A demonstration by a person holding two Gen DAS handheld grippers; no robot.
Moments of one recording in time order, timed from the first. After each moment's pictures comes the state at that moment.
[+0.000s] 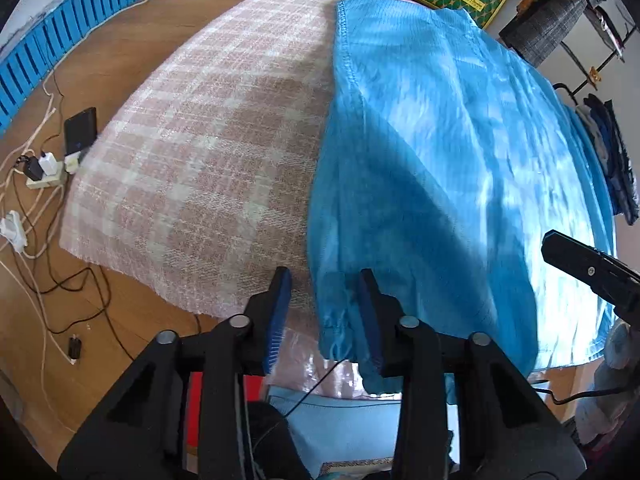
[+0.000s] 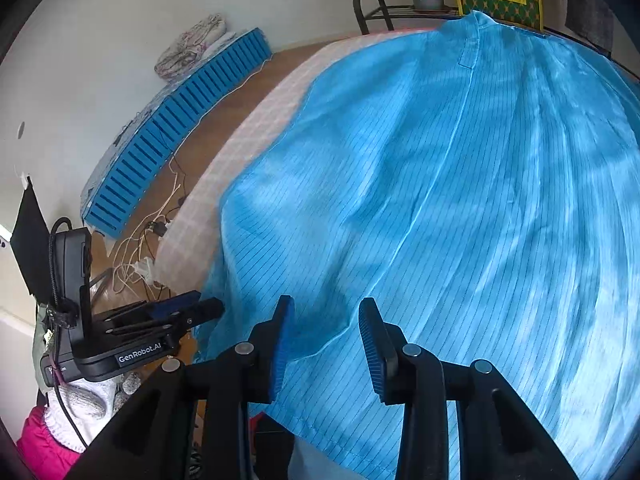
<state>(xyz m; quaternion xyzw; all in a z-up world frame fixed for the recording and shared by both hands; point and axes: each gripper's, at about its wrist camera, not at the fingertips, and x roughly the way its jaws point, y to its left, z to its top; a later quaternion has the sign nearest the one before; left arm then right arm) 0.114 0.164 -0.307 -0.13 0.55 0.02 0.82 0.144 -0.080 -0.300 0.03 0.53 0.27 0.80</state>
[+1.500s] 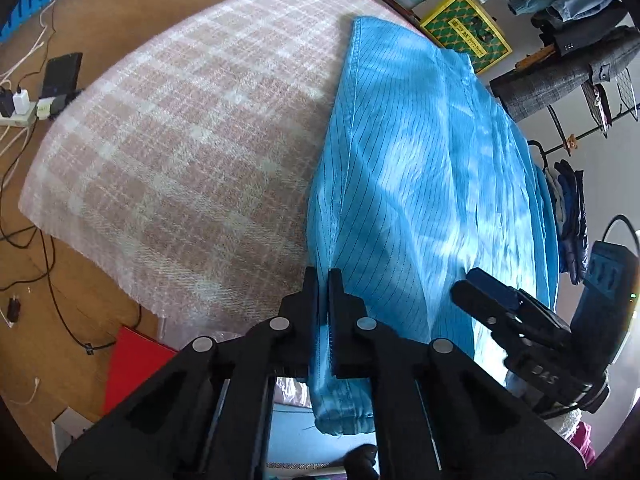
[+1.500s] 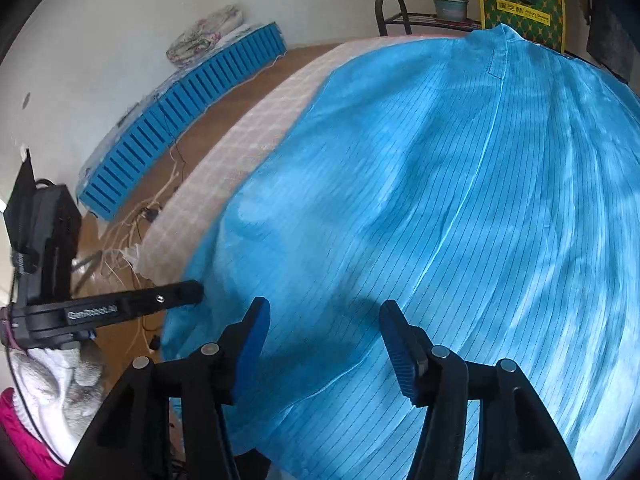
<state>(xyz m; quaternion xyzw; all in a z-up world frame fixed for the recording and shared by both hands) 0.119 0.195 -0.305 -0.29 0.52 -0.03 0.80 0.155 -0.055 -0.328 -0.05 0.52 0.26 0.81</state>
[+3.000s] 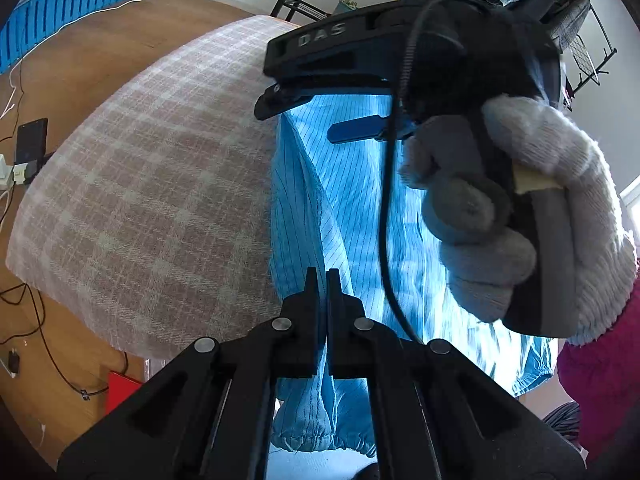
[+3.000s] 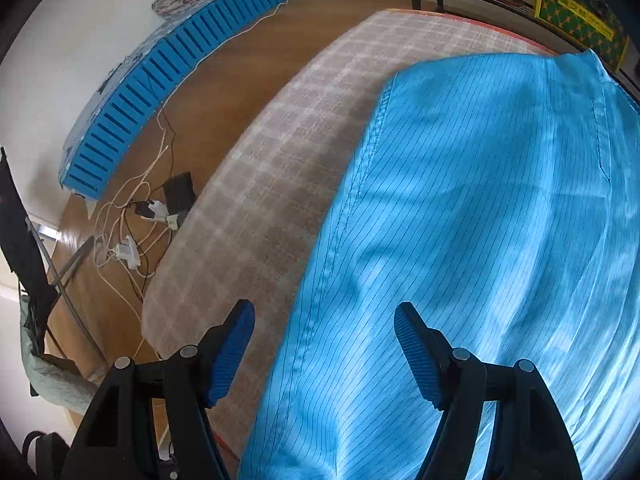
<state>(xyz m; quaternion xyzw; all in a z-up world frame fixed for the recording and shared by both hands) 0.126 0.149 -0.273 -0.24 0.46 -0.08 0.85 0.292 0.076 -0.316 -0.07 0.61 0.25 0.75</state>
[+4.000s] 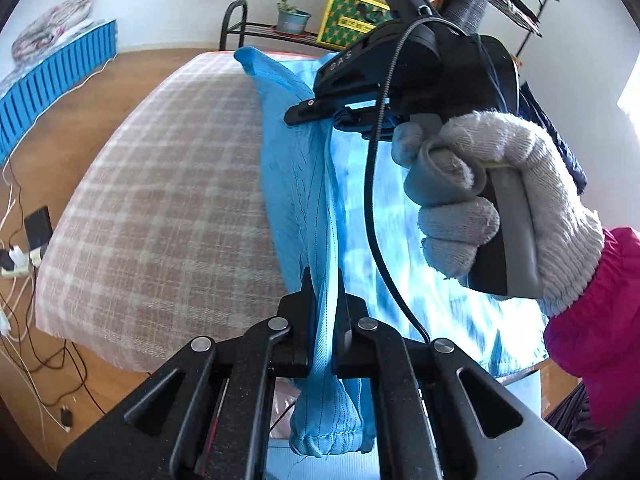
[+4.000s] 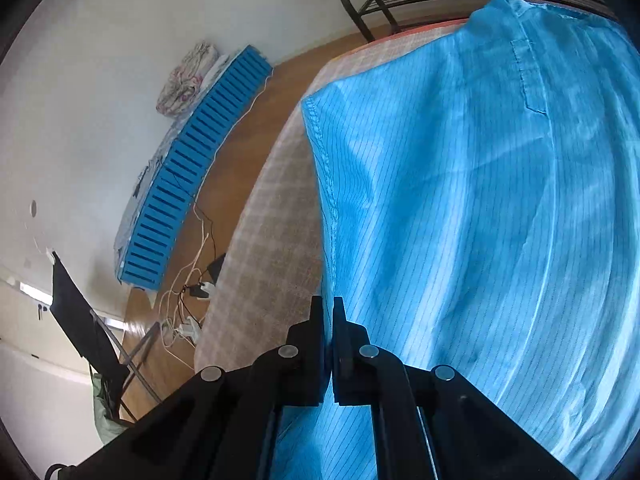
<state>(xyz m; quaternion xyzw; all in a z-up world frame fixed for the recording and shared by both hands) 0.111 0.056 -0.232 -0.08 0.45 -0.11 0.88 0.295 -0.066 -0.294 0.18 0.54 0.29 0.77</state>
